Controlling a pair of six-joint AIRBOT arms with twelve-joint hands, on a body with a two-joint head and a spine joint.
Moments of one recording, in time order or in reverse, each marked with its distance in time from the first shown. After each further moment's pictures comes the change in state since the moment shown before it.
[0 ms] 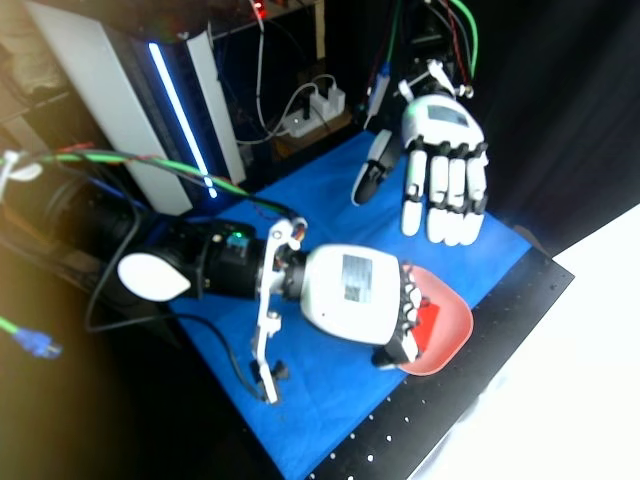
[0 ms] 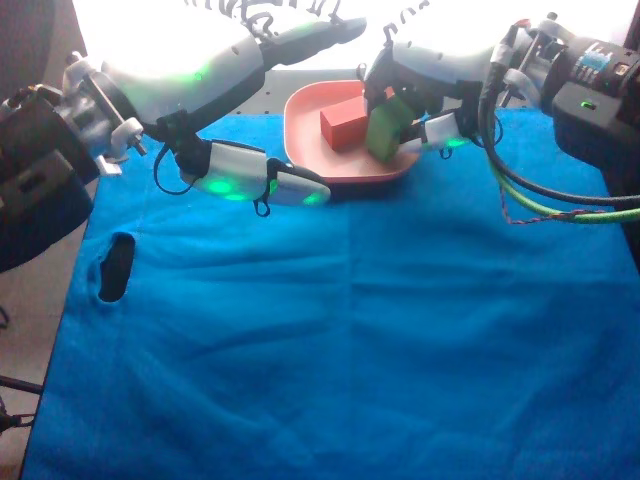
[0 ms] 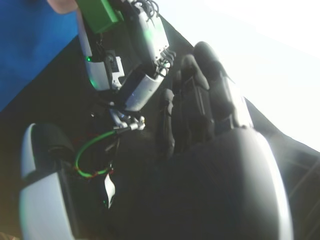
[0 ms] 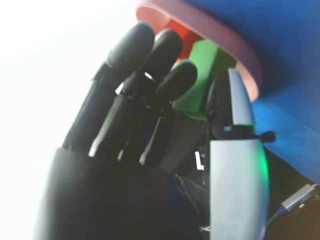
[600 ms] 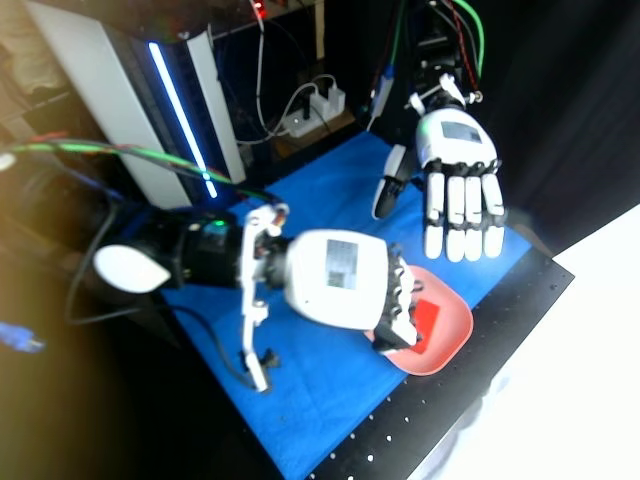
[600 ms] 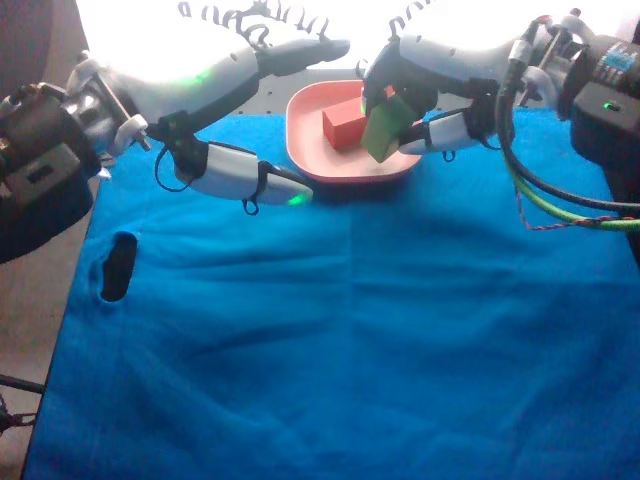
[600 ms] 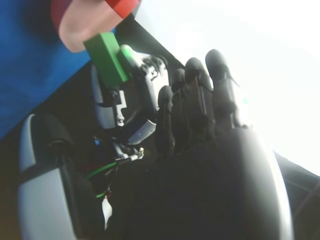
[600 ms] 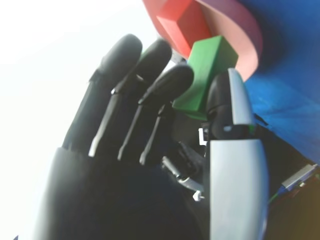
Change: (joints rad) left arm -0.008 -0.021 0.045 -0.003 0.086 -0.004; right arm 0.000 0.061 -0.083 0.028 0.023 0.000
